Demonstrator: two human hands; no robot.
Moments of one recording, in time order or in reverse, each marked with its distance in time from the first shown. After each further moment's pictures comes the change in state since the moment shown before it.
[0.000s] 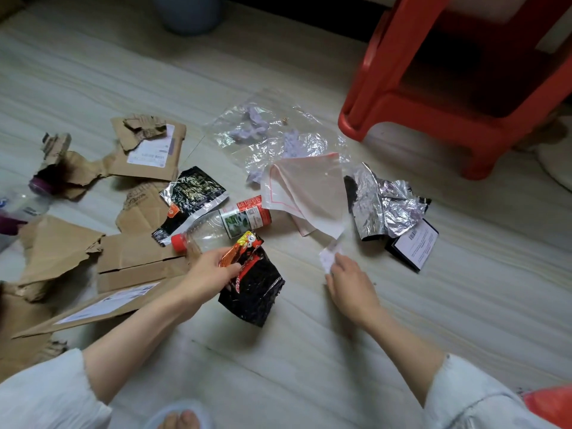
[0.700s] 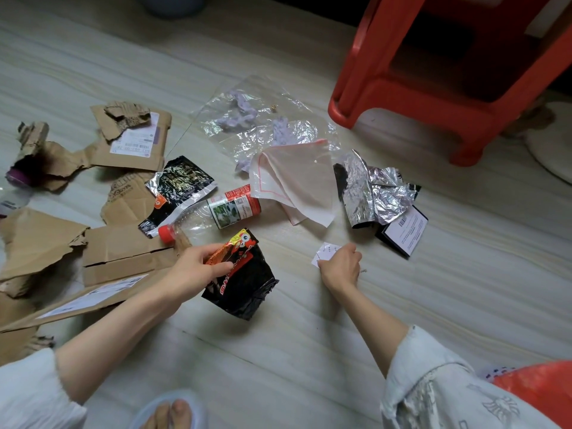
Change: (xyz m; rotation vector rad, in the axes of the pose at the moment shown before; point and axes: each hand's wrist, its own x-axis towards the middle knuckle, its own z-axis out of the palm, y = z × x) left_hand -0.012 -0.001 -0.003 -0.021 -0.049 0.002; right_hand 0.014 -0.021 -0.007 0.582 0.068 0.661
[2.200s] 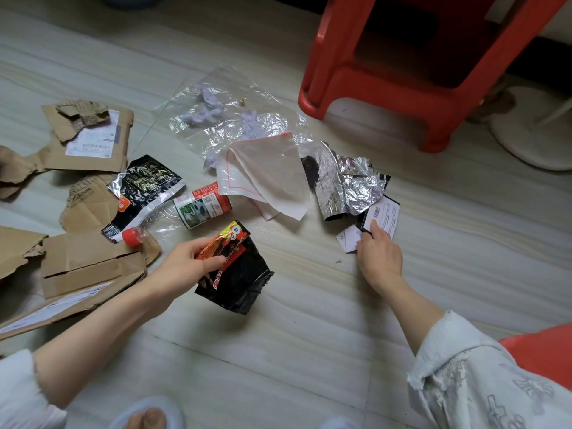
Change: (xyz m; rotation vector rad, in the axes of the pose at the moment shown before) left_hand 0.005 0.021 0.028 -0.014 -0.043 0.022; right_hand 0.055 0.079 -0.076 -0.679 0.194 -0.377
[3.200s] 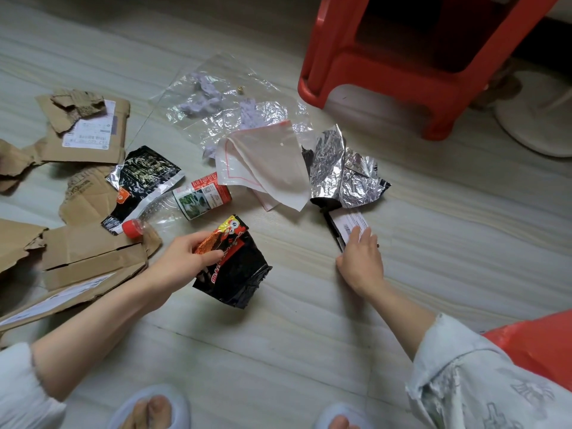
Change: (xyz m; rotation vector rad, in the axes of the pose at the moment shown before) left_hand -0.003 -0.003 -0.001 0.020 -0.014 -0.003; right_hand -0.029 -0.036 0.007 0.145 -0.183 0.119
